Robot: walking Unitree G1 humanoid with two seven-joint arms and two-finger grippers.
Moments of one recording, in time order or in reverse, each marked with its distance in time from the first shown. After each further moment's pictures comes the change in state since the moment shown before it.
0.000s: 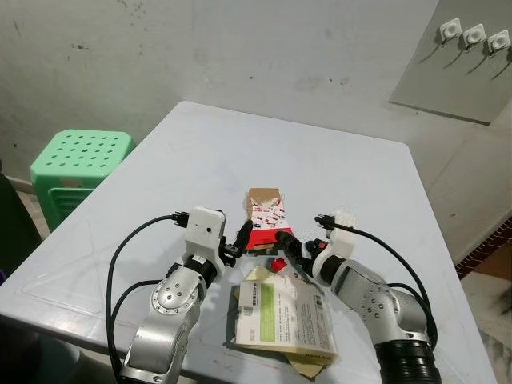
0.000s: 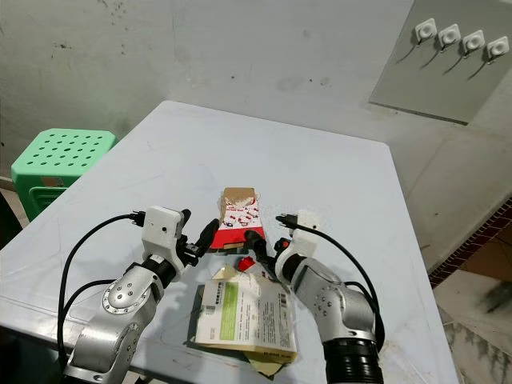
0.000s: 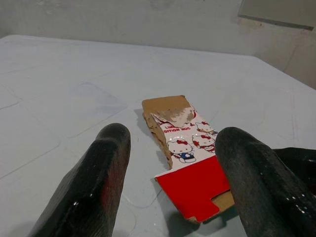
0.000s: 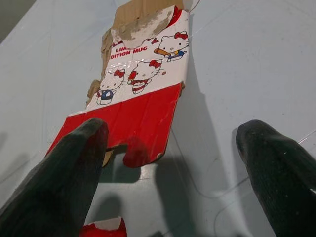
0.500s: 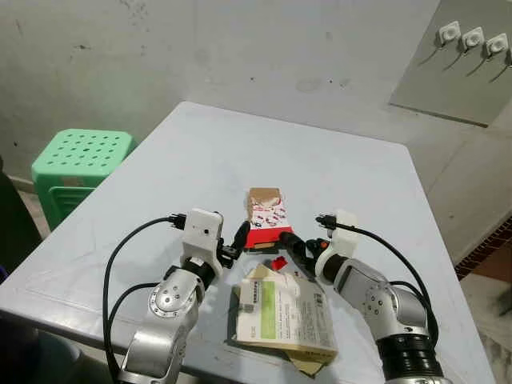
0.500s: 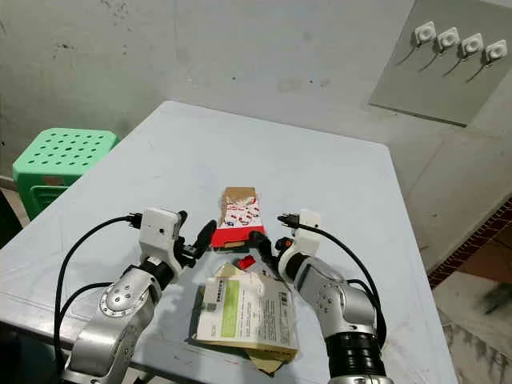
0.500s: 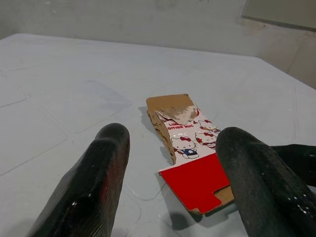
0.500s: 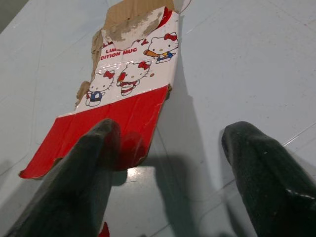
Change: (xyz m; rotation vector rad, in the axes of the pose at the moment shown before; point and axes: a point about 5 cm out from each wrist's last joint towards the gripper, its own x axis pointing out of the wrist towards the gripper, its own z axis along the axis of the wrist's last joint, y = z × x) left arm -0.004 0.001 0.000 -0.002 0.000 0.014; right arm 0.002 -0.008 0.003 -0.005 0.004 -0.007
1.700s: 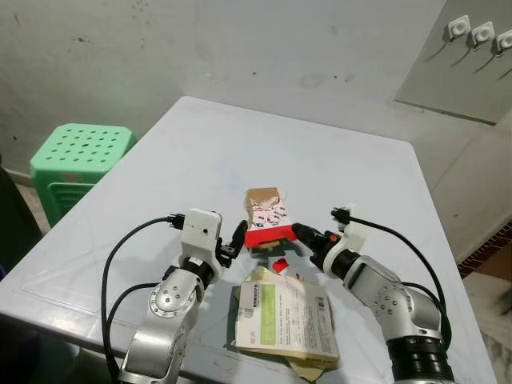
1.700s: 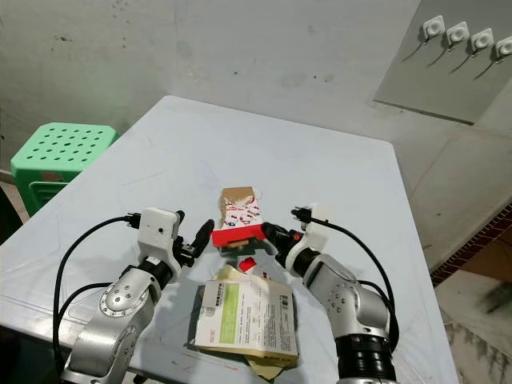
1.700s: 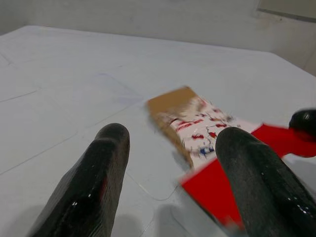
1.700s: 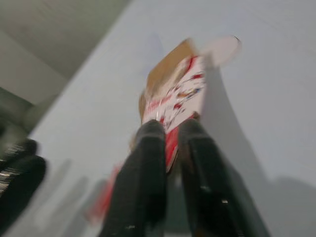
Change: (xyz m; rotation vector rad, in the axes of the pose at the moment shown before) left arm 0.000 0.002 -0.001 0.008 0.005 0.034; right arm -0.014 0.006 0.019 0.117 -0.139 0.251
